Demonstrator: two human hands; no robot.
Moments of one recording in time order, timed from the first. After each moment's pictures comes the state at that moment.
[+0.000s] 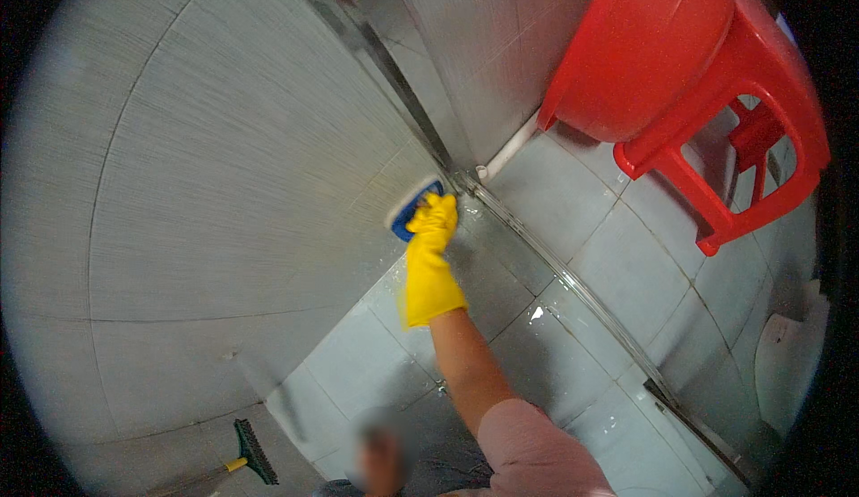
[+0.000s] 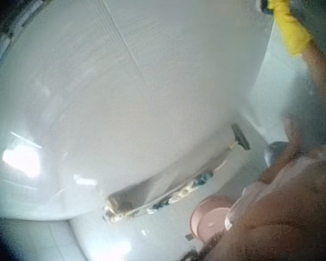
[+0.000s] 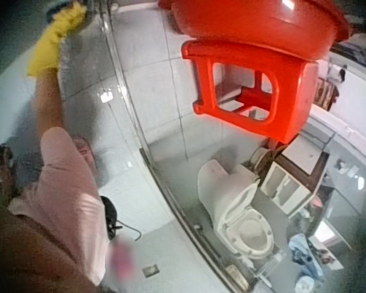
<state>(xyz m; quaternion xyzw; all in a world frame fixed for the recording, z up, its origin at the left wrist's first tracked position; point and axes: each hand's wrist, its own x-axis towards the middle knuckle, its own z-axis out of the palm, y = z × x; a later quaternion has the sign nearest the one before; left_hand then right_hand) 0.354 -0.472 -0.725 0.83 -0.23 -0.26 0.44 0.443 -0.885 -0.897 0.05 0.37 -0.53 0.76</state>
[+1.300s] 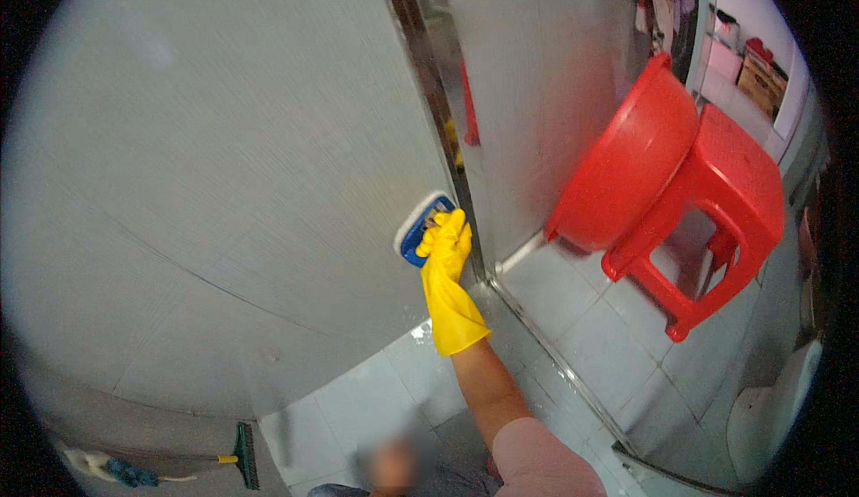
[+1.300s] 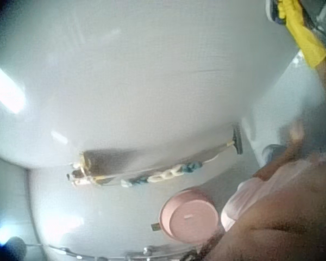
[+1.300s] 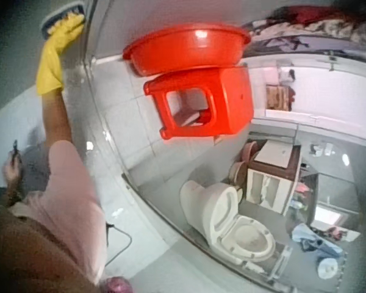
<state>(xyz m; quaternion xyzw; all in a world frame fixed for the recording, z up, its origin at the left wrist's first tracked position) 0.359 -0.409 -0.822 0.90 -0.38 0.01 0.22 0.462 -0.850 -0.605 -0.11 0.26 -0.53 0.80</state>
